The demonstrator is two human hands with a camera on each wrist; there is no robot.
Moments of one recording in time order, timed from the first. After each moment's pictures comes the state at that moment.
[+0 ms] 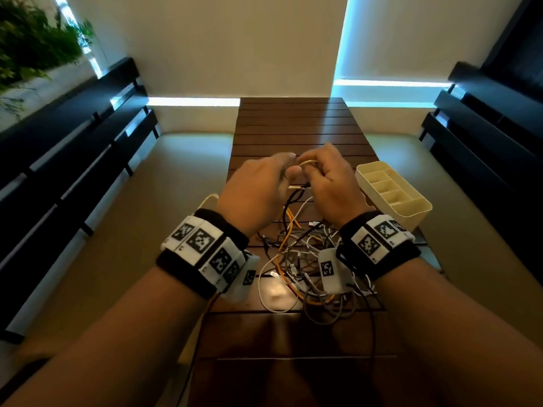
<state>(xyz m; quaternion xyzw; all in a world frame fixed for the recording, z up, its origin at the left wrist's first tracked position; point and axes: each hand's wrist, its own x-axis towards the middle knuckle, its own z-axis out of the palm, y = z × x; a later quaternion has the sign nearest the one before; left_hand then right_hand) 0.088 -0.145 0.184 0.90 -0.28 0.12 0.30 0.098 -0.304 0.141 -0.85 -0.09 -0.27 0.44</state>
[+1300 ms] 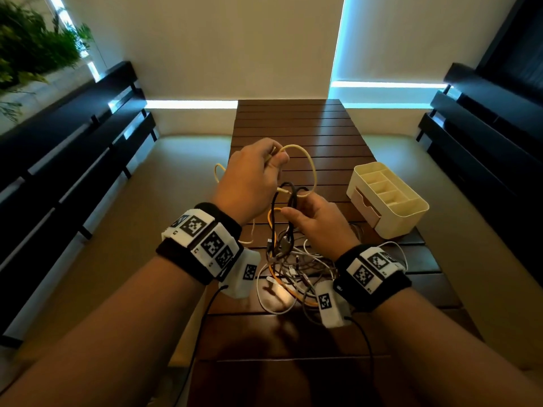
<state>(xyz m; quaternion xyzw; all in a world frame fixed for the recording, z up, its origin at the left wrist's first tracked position) 0.108 -0.144 0.181 0.85 -0.25 0.15 0.43 0.069 -0.298 0.094 -0.85 -0.04 -0.09 0.51</state>
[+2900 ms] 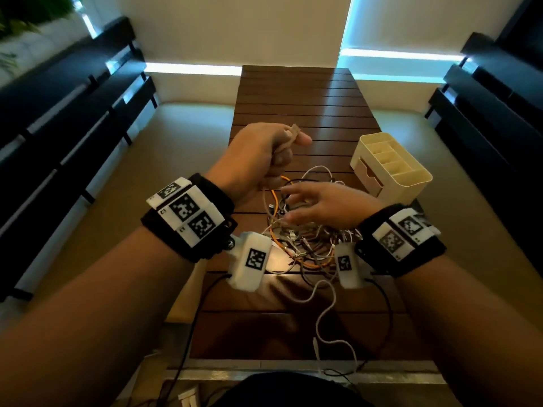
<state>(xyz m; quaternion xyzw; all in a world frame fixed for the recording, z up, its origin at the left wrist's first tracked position) 0.067 -0.134 0.176 0.68 -0.17 -0.17 0.69 0.033 -0.304 0.134 -0.91 -0.08 0.21 0.33</state>
